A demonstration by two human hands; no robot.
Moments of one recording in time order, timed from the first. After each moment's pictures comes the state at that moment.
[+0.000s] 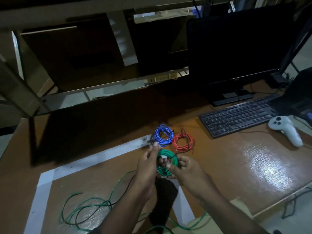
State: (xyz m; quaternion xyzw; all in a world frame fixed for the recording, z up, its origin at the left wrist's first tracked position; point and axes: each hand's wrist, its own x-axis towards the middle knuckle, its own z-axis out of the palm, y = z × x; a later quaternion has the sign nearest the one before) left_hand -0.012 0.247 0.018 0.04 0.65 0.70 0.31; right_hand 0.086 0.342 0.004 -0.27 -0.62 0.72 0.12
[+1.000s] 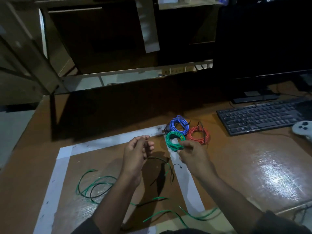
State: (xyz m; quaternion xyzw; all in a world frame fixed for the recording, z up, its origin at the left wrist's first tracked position) left_hand -0.048 0.183 0.014 -0.01 0.64 0.74 0.21; right_hand 0.047 0.349 -0.025 -0.34 -0.76 0.55 0.11
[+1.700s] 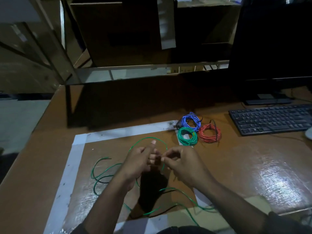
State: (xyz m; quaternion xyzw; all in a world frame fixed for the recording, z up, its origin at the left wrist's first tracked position) left_hand -0.037 0.124 0.023 0.04 0.68 0.64 0.35; right_hand 0.046 0.274 0.013 -0.16 -0.85 0.50 0.06
